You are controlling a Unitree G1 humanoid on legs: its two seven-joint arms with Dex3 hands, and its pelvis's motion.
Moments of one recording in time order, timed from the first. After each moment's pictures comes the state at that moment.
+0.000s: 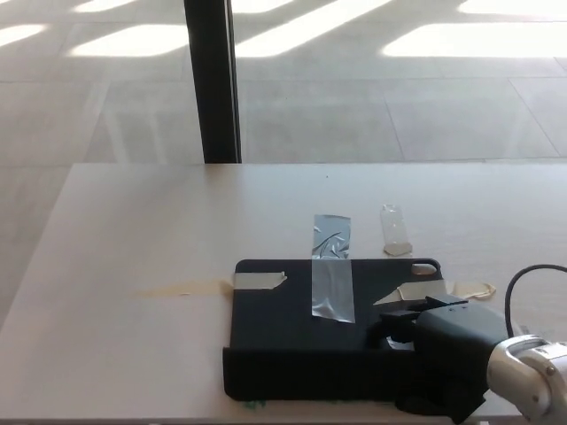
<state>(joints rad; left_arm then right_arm) -0.11 0.66 0.40 1.17 -0.17 0.04 -0.42 -0.43 -0.63 0.66 0.18 -0.60 0.08 0.28</state>
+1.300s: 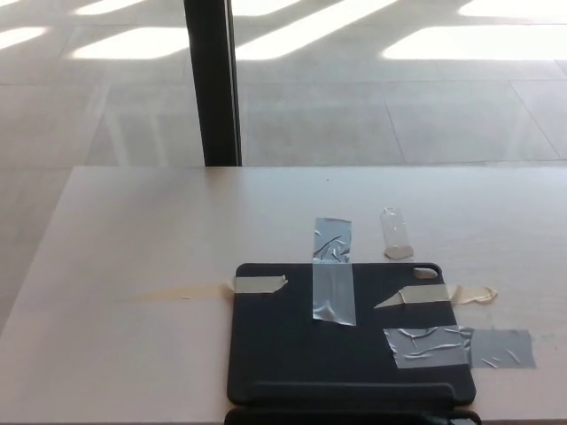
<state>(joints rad) -0.15 0.68 0.40 1.19 -0.17 0.03 -0.41 0.30 -0.61 0.46 -0.35 -0.66 0.04 0.18</state>
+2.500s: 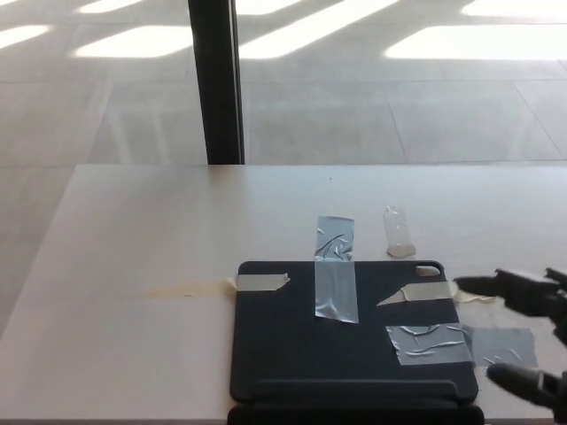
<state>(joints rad) -0.12 0.68 0.40 1.19 -0.17 0.03 -0.42 0.12 -0.65 -0.11 -0.57 -0.40 0.07 0.37</state>
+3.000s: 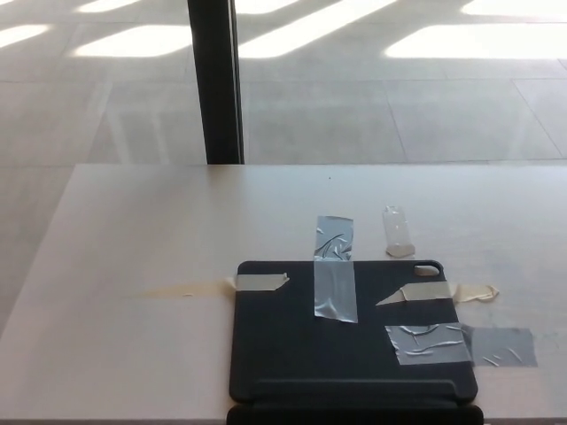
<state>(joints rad) -0.12 0.68 0.40 1.19 -0.17 0.03 -0.42 0.10 -0.65 -0.54 -0.25 -0.26 0.03 0.36</state>
